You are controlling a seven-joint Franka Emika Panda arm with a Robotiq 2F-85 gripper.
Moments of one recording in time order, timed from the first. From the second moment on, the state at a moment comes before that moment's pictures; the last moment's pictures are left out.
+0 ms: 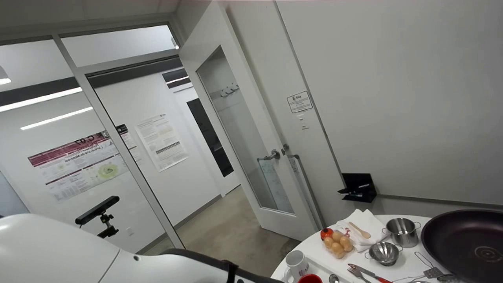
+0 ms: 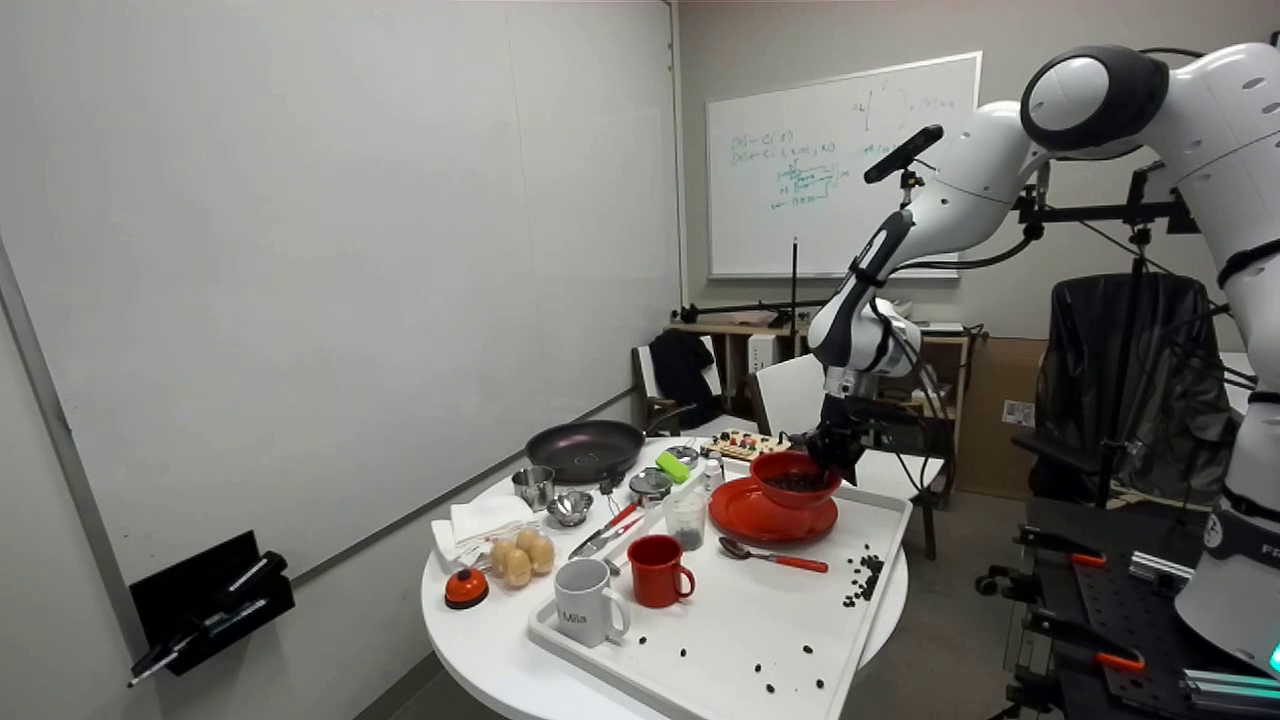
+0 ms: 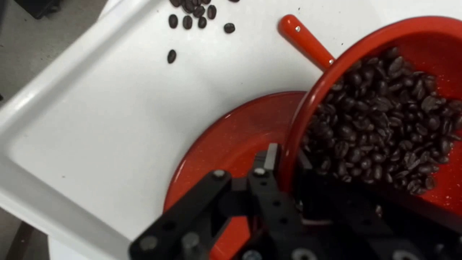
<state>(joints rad) -0.48 0.49 0.08 -2.22 0.60 2.68 -0.18</state>
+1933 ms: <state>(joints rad) -0.13 0.47 -0.04 -2.14 0.44 2.55 0.16</state>
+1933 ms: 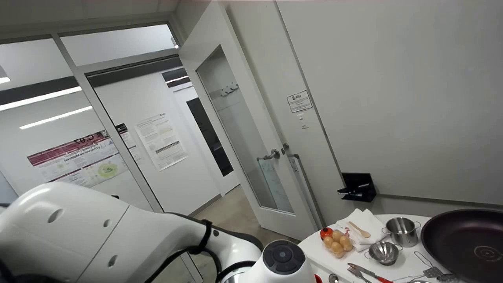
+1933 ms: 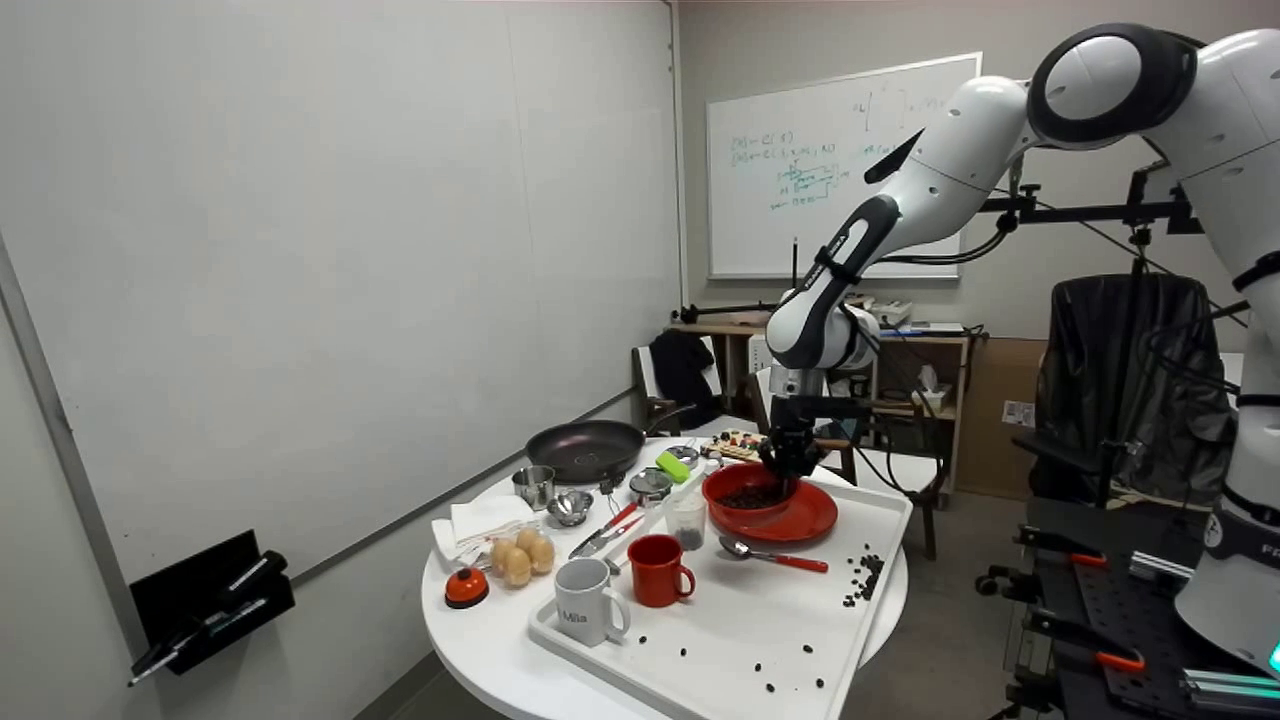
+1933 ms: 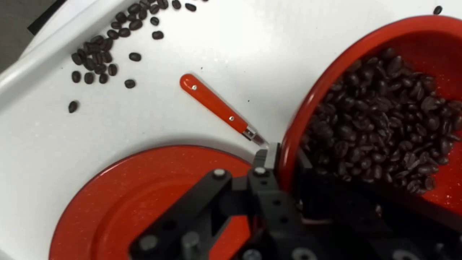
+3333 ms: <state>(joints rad) -0.21 0.64 -0.04 -2.03 0.49 2.58 0.19</state>
